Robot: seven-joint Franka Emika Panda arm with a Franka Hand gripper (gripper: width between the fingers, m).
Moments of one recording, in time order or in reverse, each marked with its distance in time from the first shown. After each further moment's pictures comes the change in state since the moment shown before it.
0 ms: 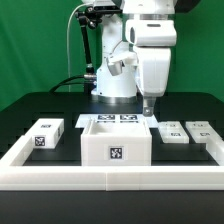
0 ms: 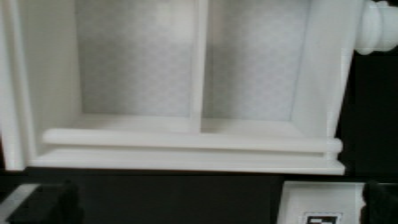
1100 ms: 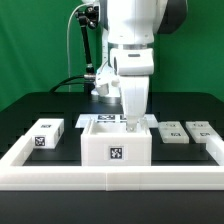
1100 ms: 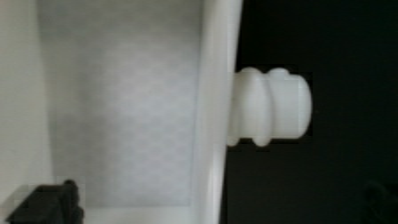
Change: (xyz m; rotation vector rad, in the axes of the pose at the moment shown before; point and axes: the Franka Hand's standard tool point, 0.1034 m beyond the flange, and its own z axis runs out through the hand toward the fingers) arm -0.020 -0.057 0.051 0.054 0.021 -0.002
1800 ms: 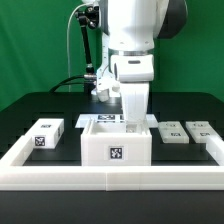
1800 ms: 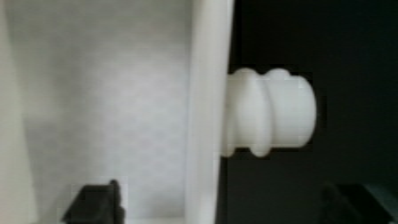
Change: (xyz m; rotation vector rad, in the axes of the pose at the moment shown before) arm 0.001 -0.002 0.009 0.011 0.004 0.008
